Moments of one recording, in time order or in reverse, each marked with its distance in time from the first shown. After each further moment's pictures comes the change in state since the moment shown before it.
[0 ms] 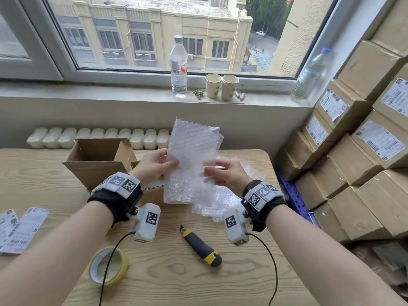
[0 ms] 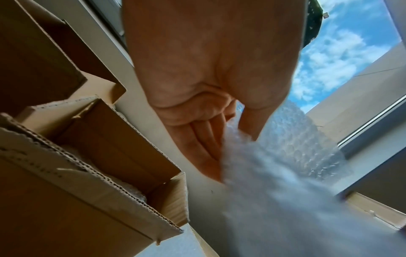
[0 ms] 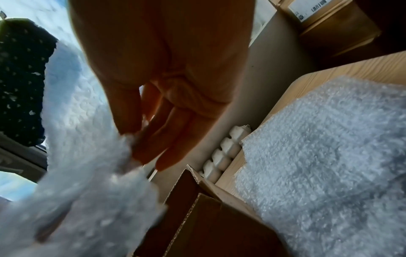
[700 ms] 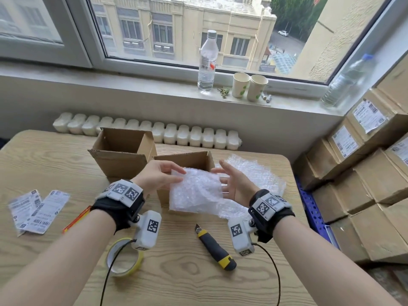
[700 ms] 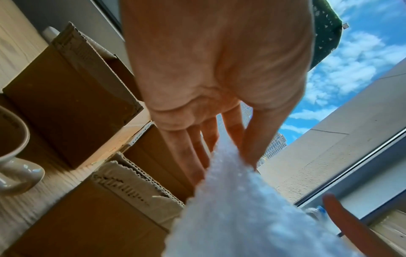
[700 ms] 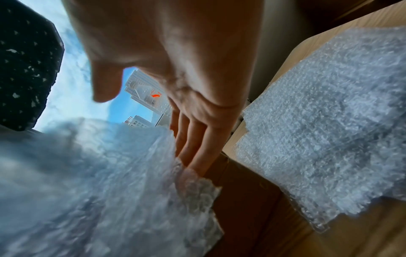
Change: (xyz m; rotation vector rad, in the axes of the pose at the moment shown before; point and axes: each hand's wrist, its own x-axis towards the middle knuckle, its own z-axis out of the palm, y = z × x) left_hand -0.020 -0.040 -0.046 0.065 0.040 -0.062; right_hand 0.019 0.012 0.041 0.065 -0.123 0.303
